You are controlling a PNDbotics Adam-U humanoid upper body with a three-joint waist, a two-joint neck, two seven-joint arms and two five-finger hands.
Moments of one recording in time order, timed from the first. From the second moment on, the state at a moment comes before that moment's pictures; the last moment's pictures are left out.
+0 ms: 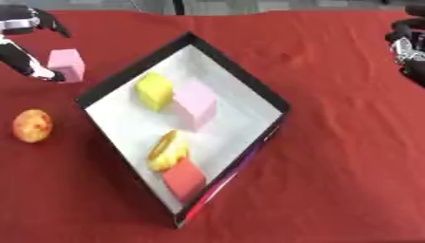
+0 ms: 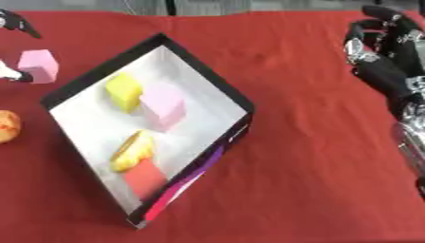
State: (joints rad) left arm -1.15 0.64 -0.03 -0.71 -0.89 -0.51 -0.58; right arm -0.41 -0.66 0.13 -1.80 -0.39 0.08 -0.37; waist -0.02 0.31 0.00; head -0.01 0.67
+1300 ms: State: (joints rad) left arm -1.16 0.64 0.03 -0.67 -0.99 -0.42 -0.51; right arm -0.44 -0.64 0.14 -1.80 -0.39 0.08 -0.35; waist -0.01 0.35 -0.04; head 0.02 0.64
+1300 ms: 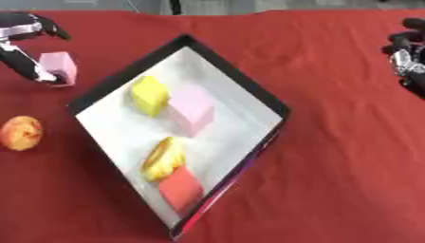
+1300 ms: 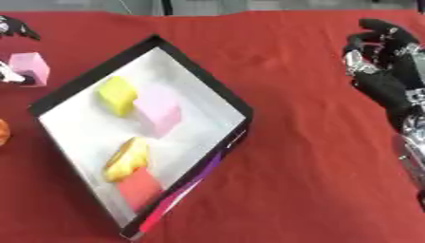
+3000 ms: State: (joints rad) left arm -1.20 0.51 -0.20 -1.05 -0.72 -0.61 -0.48; right arm -0.44 -0.65 0.12 -1.79 -0.40 0.06 -0.37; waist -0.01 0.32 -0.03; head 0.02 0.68
